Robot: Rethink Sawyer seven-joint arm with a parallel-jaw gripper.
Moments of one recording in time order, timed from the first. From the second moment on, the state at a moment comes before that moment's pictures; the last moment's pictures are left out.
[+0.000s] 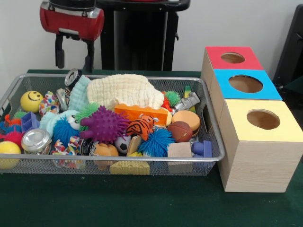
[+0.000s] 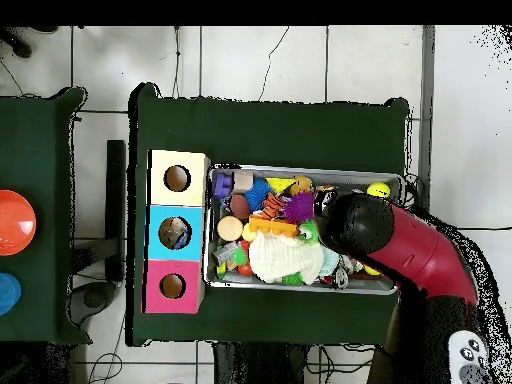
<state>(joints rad) -0.36 -0.74 -0.16 1.59 0.07 0.60 1.40</state>
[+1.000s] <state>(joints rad) -0.58 -0.81 -0.03 1.99 0.07 0.29 1.40</state>
